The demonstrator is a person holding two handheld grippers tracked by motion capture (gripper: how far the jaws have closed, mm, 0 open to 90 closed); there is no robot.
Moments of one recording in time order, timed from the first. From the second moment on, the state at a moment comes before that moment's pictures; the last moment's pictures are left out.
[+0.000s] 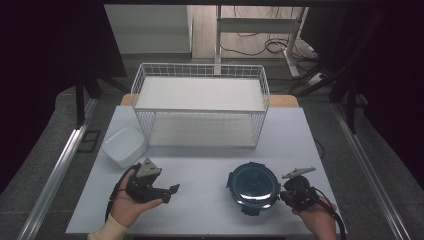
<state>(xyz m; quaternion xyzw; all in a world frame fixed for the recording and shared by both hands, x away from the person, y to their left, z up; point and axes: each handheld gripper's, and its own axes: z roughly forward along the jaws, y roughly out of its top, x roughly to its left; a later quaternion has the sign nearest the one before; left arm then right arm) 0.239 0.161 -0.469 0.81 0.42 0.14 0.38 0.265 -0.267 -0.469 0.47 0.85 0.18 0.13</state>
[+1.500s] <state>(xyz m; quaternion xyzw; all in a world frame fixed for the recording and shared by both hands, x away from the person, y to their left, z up) 0.241 0.168 -0.470 0.81 0.44 0.14 0.37 0.291 -0.157 -0.474 0.36 0.91 0.19 0.11</state>
